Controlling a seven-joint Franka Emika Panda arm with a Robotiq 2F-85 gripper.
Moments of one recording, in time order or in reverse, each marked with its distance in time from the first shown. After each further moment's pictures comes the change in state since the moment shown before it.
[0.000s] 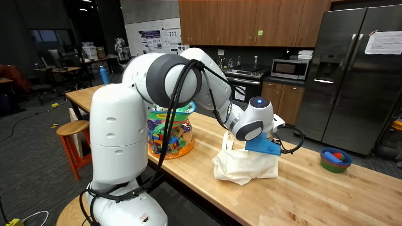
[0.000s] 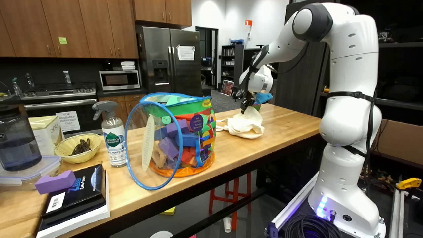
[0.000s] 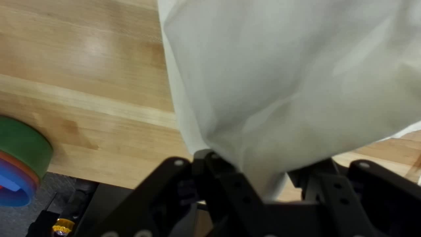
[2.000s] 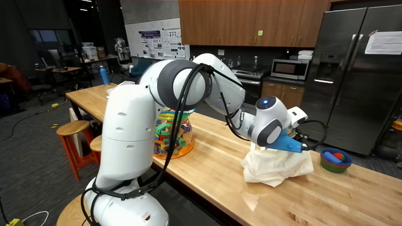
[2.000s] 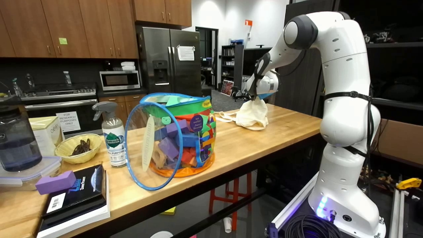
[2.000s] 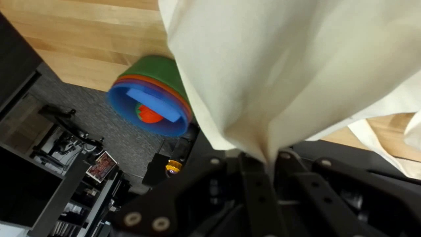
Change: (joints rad) arm 0.041 0.115 -0.183 0.121 -0.285 0.277 0.373
